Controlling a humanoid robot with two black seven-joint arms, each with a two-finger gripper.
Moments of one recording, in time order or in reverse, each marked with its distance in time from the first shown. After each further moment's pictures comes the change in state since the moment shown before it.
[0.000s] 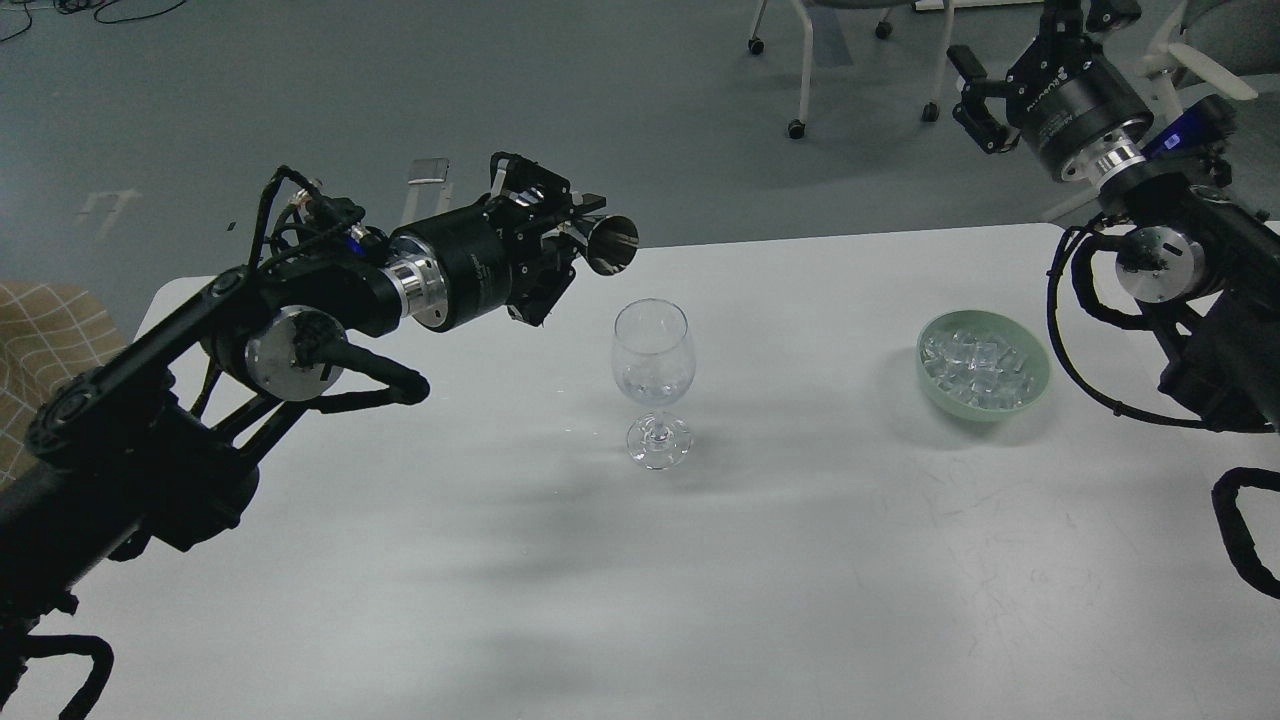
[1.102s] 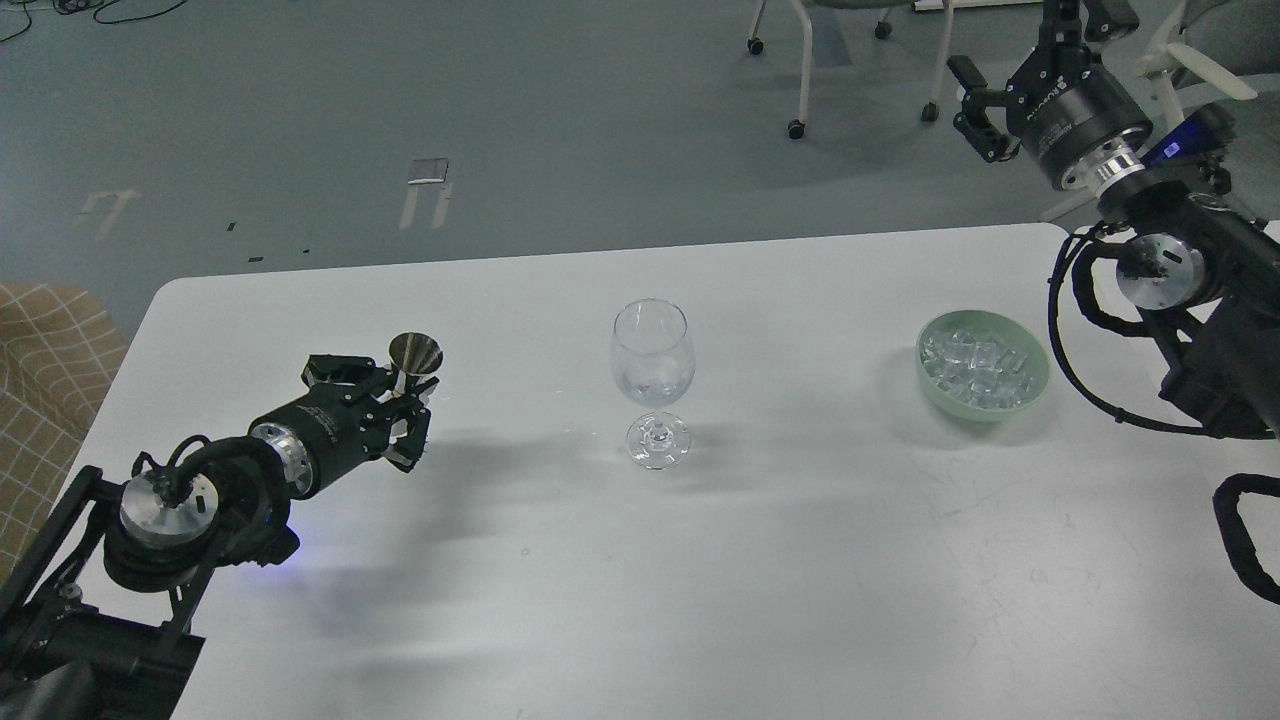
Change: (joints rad) left arm 0.548 -0.151 -0.493 0.104 -0.211 0.179 0.045; right arm -0.012 0.000 -0.003 0.000 -0.001 0.000 -0.002
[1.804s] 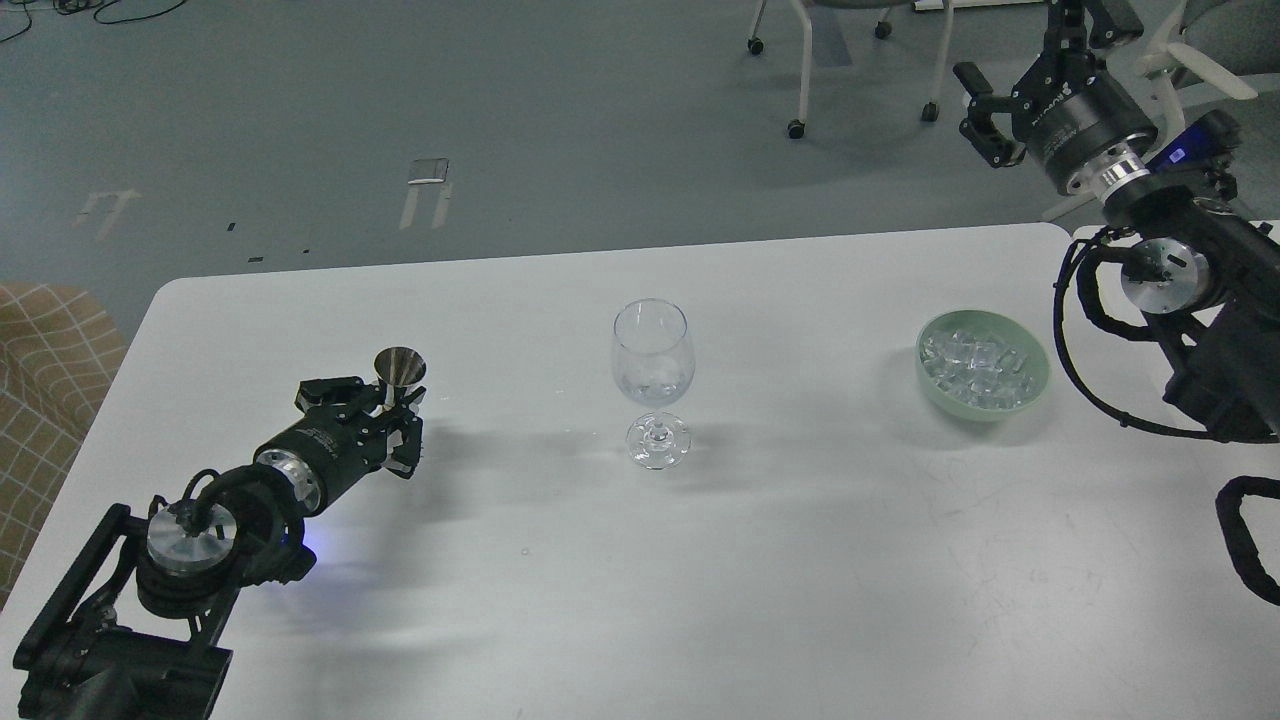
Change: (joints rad) left arm 0.001 -0.065 -0.042 0.190 -0.018 -0.143 -0.092; right arm -0.002 -0.003 -0.001 -0.013 0.000 0.000 -0.002
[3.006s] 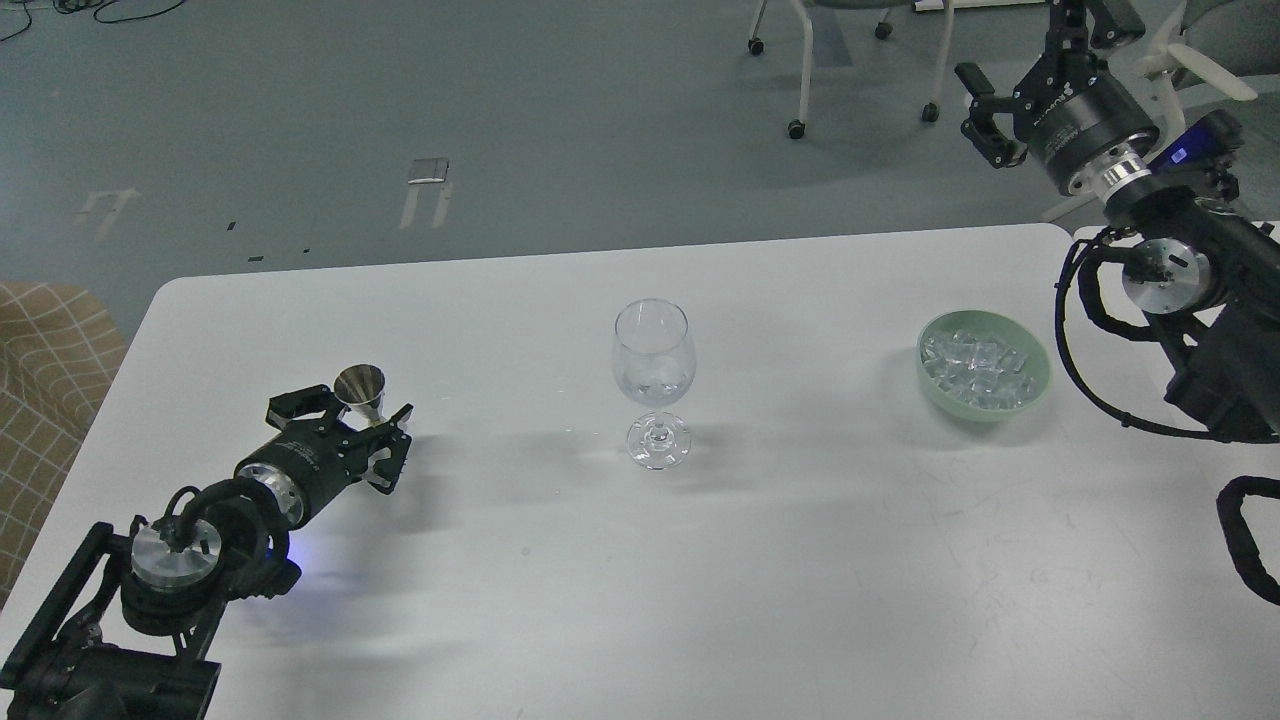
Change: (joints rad) left arm 0.031 0.001 -0.026 0.009 0.009 -0.007 -0.012; right arm -0.001 0.000 -0.001 -0.001 0.000 0.000 0.000
